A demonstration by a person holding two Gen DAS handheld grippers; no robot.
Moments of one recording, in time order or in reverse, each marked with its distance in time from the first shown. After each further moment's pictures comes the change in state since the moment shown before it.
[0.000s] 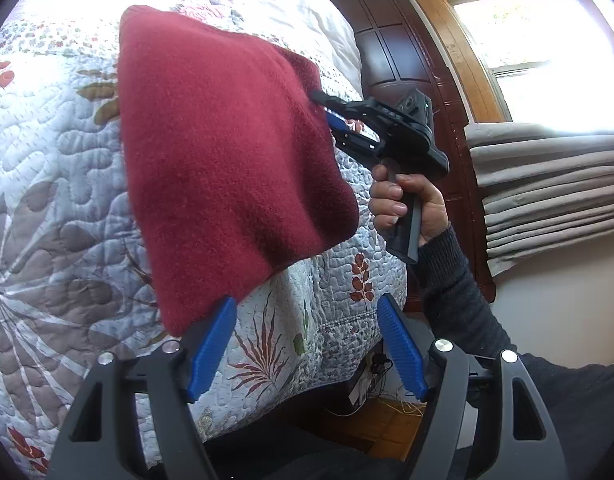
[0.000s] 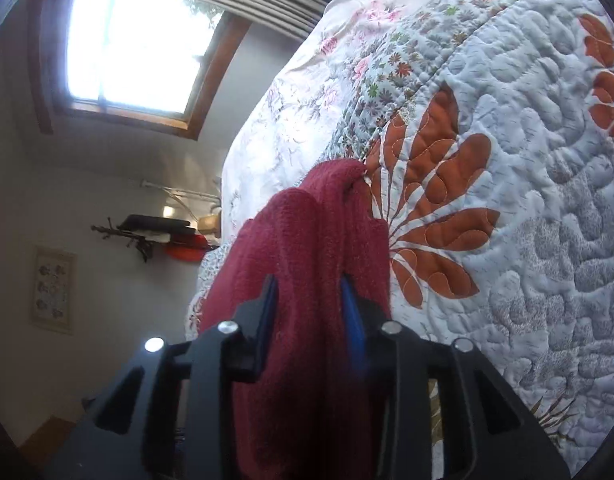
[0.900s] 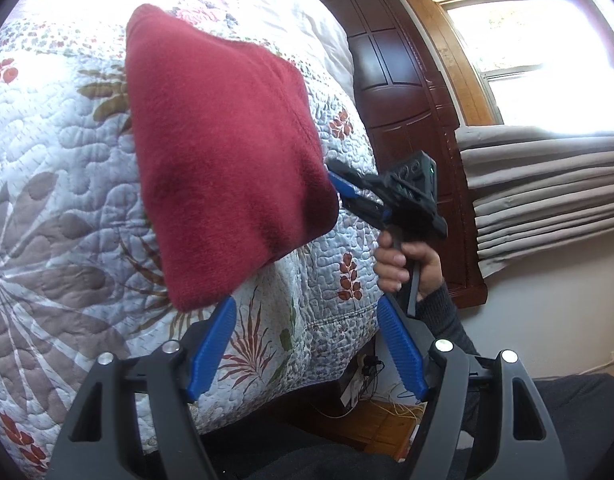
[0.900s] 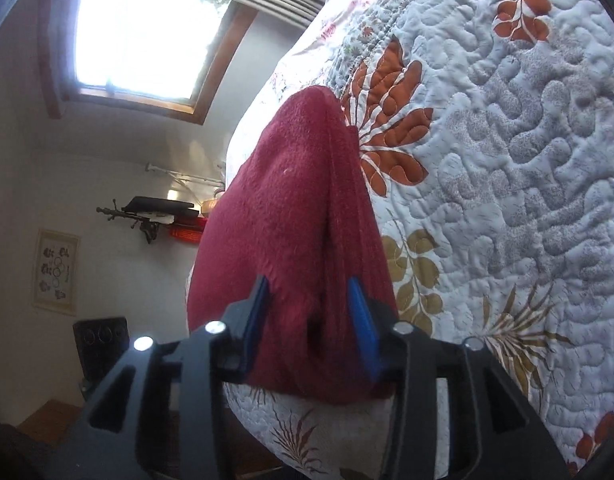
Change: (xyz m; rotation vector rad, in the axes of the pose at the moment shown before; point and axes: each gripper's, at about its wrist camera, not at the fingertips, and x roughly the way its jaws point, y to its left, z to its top) left arm -0.012 -0.004 -0.001 -0.006 -0.021 -0.027; right arm -0.058 -0.021 -0.090 -0.045 0.051 -0.001
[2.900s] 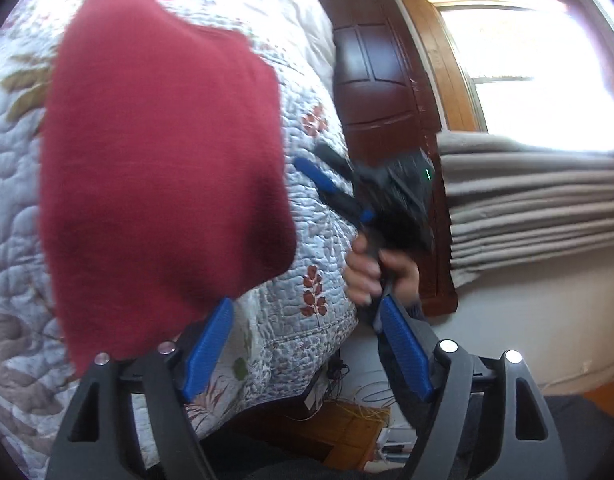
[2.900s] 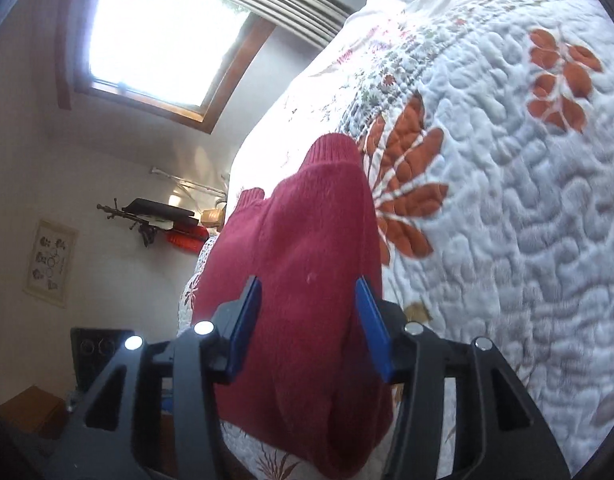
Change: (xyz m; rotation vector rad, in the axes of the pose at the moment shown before) left arm 0.062 -0.007 0.032 -0.002 0.067 -0.107; right arm 0.017 0.002 0.064 -0.074 -0.055 -0.005
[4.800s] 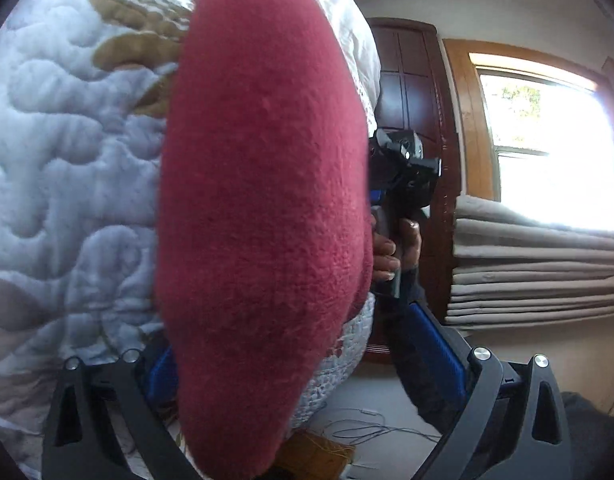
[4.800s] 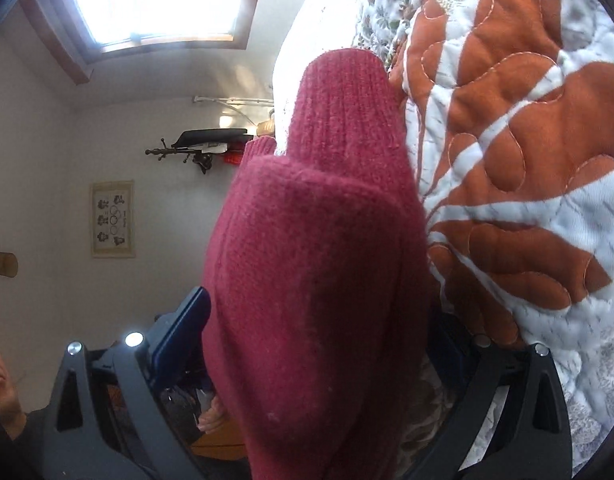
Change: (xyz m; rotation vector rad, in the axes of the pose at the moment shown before) left arm -0.014 0.091 0.012 -0.216 -0.132 -0.009; right arm 0.105 -0.036 0.053 0.120 0.399 0.274
